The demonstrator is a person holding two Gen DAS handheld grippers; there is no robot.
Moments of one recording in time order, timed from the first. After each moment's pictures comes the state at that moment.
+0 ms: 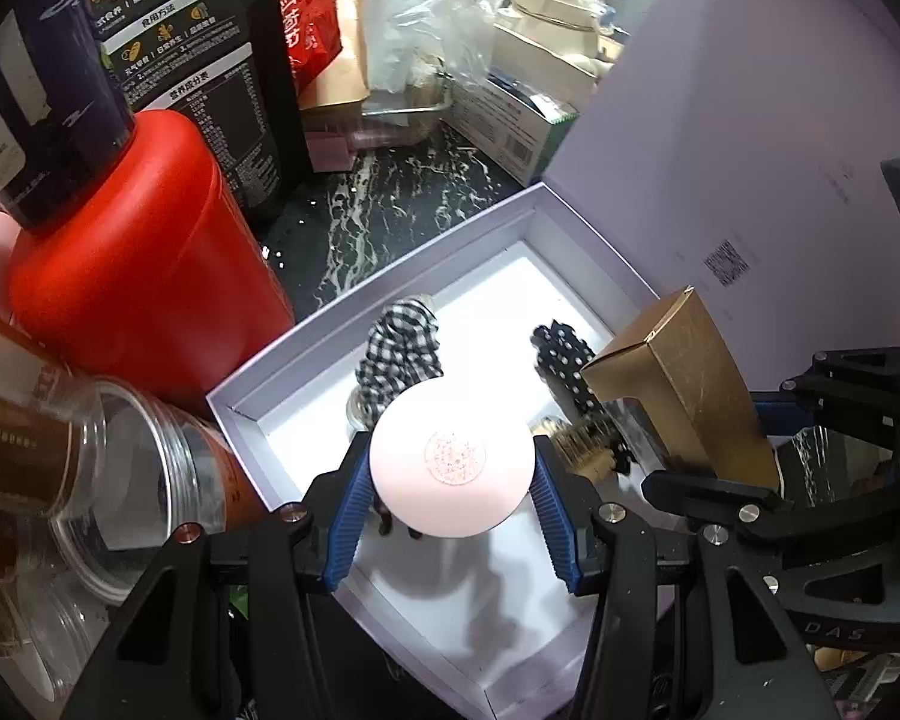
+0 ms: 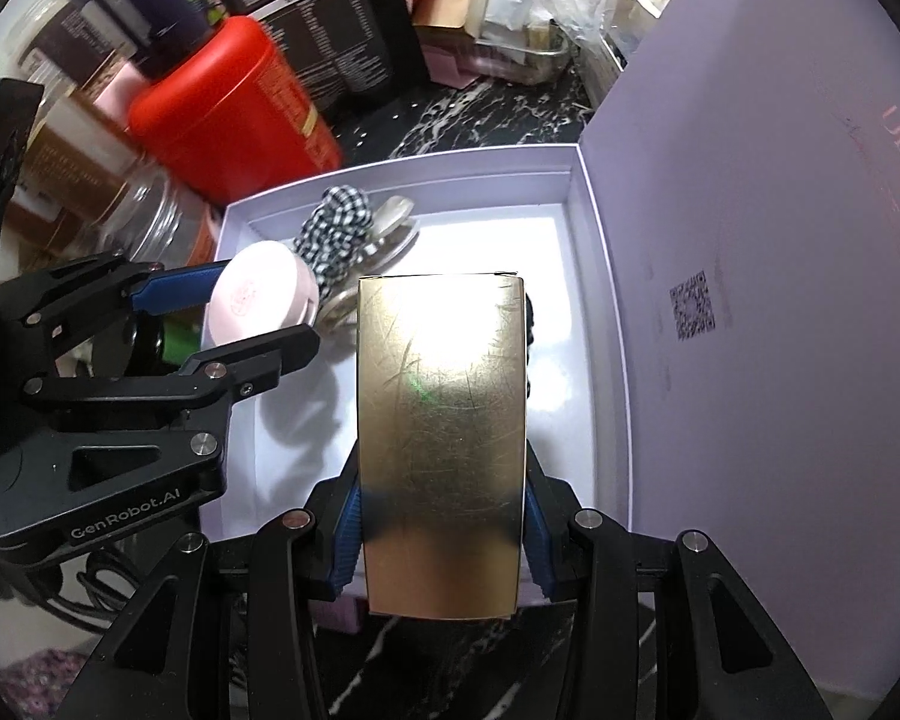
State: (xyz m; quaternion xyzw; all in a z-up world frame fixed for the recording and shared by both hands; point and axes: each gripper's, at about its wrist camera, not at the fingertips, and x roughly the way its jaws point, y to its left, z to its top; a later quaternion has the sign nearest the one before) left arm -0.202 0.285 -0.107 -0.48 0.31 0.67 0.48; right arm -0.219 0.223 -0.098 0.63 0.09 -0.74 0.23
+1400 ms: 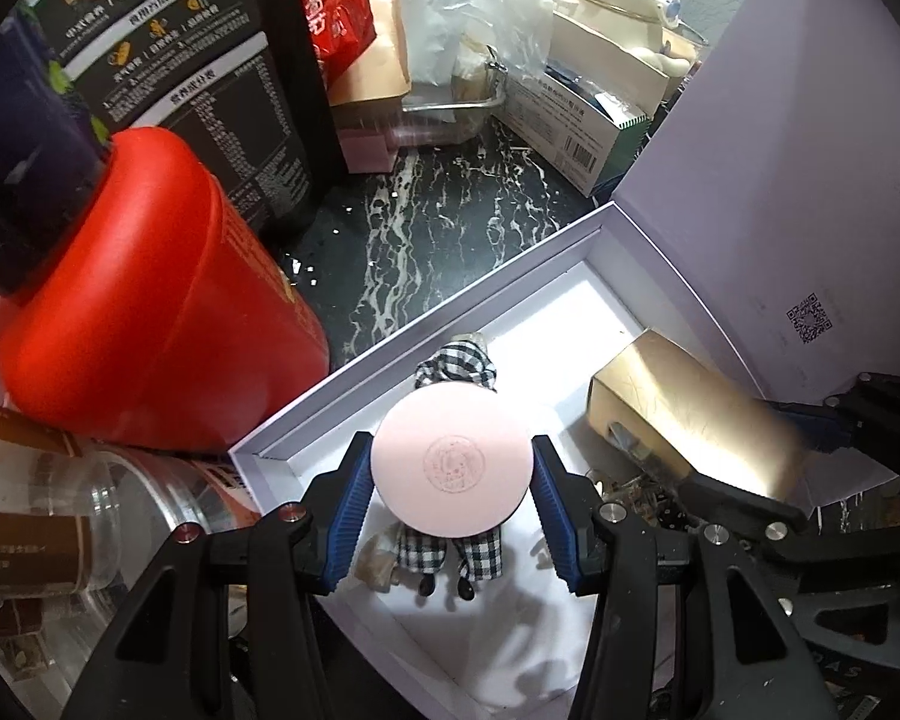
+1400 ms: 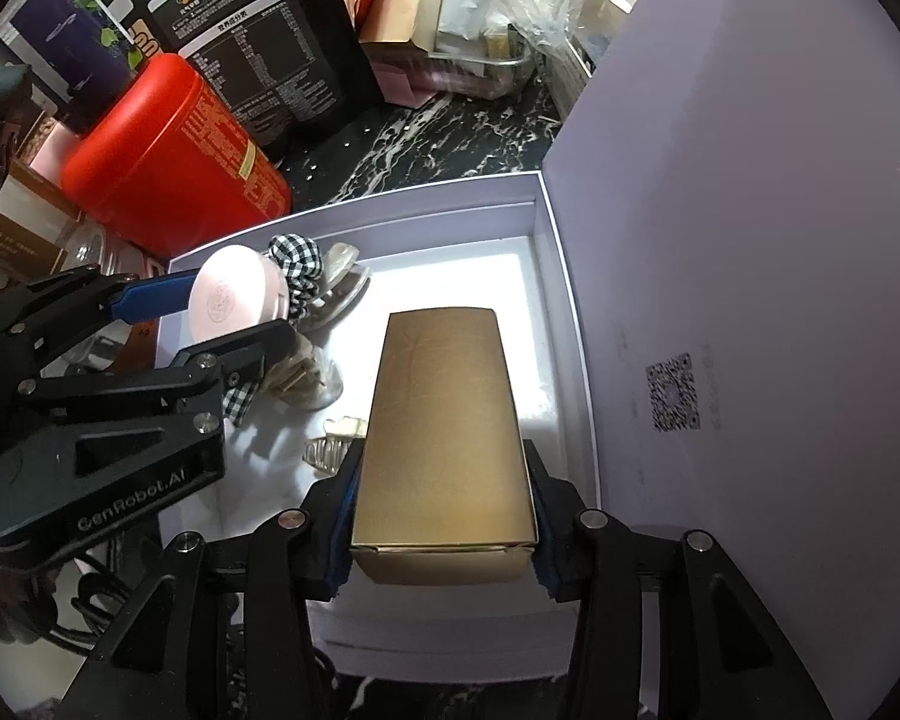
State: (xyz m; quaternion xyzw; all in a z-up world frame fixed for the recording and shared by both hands) left arm -0.210 0.313 -0.125 -0.49 0.33 0.69 0.43; right arm -0.250 0.224 -0.112 0.62 0.07 -0.75 0.21
